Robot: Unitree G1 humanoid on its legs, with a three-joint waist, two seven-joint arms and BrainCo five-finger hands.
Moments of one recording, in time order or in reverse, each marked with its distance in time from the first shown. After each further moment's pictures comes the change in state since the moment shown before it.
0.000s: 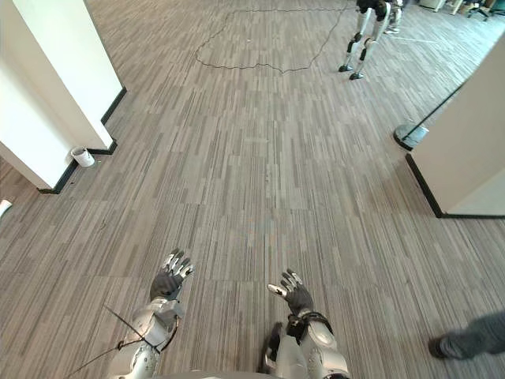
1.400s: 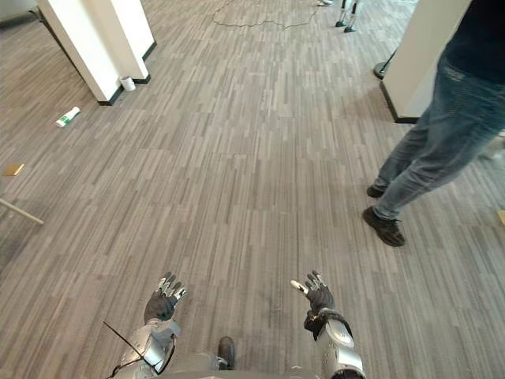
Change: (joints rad) left arm 0.103 -0.050 0.073 0.033 0.066 -0.001 0.024; right arm -0.073 -0.012 -0.133 0.052 0.009 0.011 -0.044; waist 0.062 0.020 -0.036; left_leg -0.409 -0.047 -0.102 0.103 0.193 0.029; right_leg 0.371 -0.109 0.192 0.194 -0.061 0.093
